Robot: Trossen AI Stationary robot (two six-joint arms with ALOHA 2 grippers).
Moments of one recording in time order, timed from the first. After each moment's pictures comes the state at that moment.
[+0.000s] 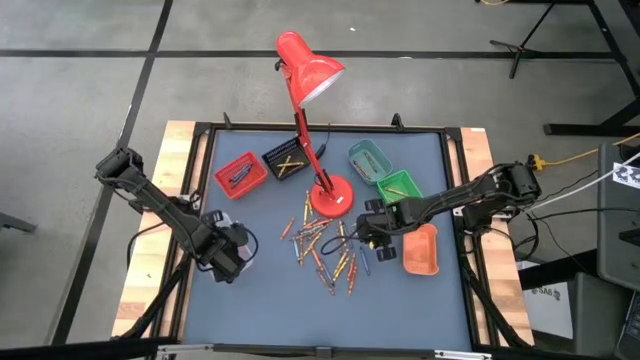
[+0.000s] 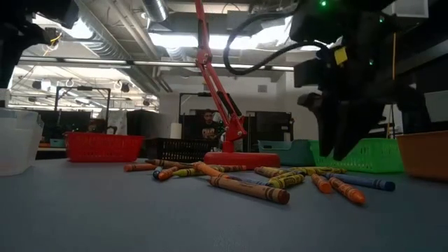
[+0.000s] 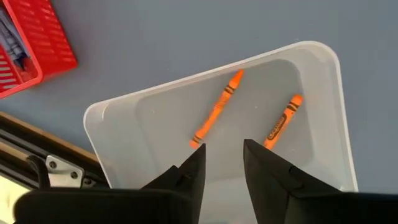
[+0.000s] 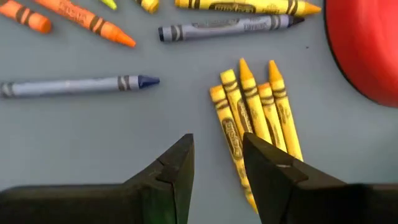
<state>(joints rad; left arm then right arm) -0.62 1.39 1.02 -1.27 -0.17 -1.02 0.18 1.62 0.92 -0.58 0.09 -0.08</state>
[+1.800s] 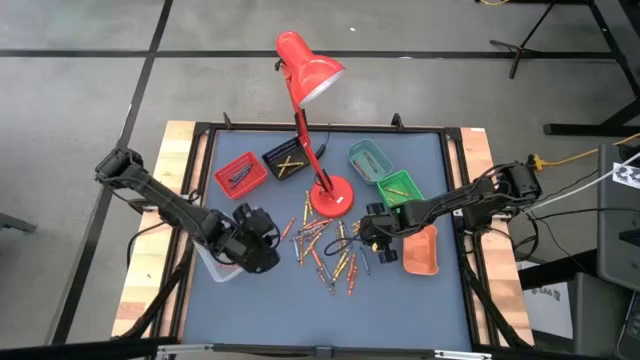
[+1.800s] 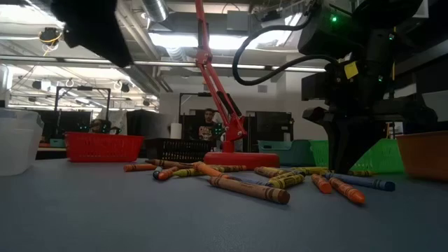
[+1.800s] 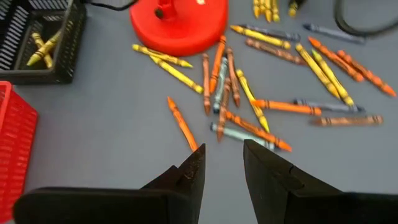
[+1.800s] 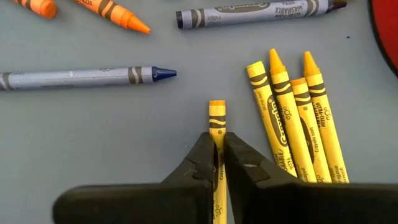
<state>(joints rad) -0.50 1.39 1.02 -0.77 -0.60 -1.01 0.18 1.62 0.80 -0.41 0.04 -0.08</state>
